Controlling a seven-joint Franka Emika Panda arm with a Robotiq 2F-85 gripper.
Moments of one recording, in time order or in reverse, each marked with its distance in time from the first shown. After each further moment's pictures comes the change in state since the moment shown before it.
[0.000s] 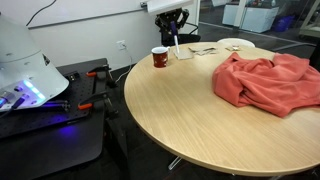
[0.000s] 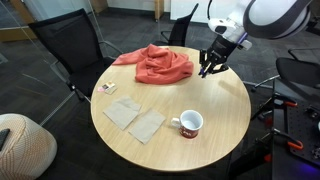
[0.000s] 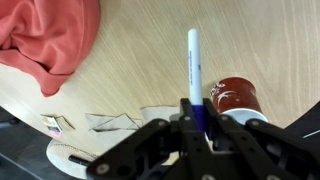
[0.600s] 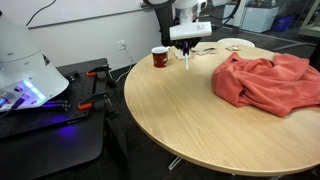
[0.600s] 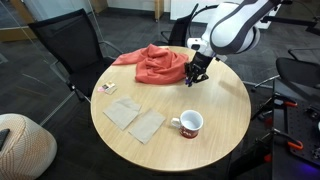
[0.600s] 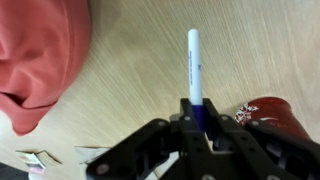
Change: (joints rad) arm 0.054 0.357 -0.103 0.266 -0.162 -0.012 0.085
